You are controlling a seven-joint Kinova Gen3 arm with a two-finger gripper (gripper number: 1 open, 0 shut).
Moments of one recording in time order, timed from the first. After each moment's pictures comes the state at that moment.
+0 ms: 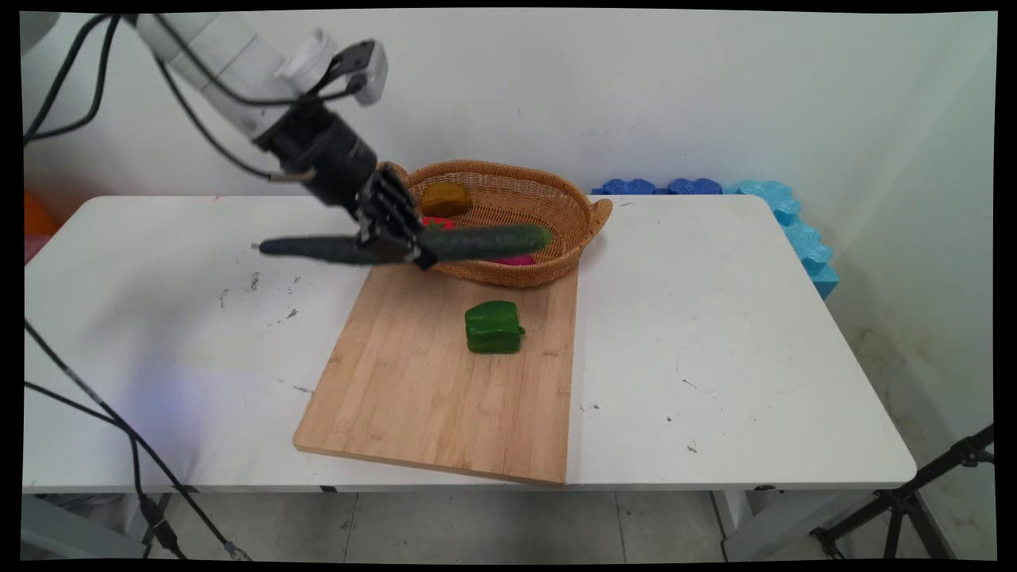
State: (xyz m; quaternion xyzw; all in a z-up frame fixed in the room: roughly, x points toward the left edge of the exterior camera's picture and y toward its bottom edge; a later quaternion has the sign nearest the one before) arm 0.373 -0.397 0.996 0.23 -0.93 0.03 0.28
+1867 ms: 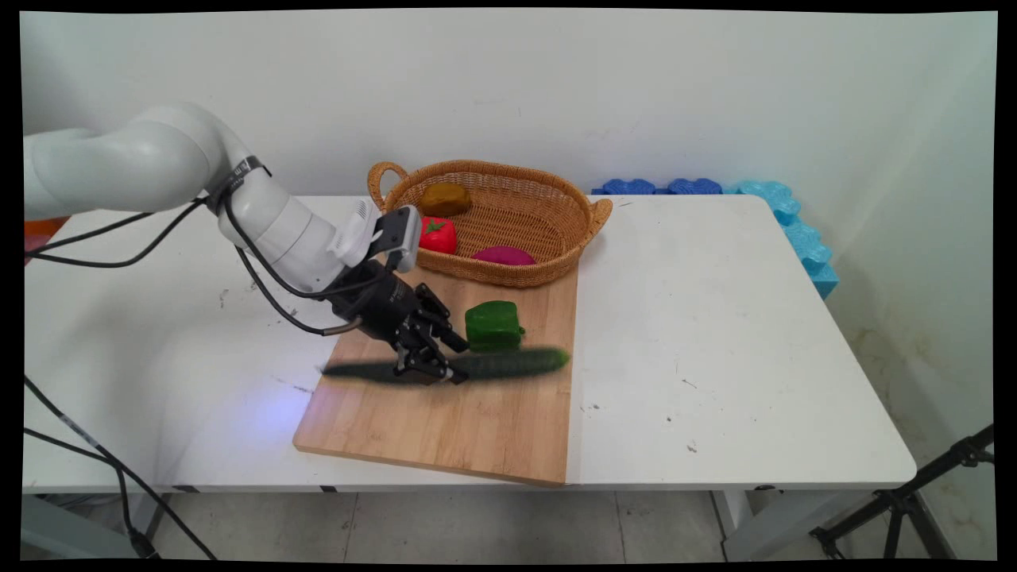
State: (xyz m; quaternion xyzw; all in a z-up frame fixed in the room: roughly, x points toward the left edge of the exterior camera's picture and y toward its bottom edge) arm 0.343 -0.363 0.844 0.20 -0.92 0.02 0.32
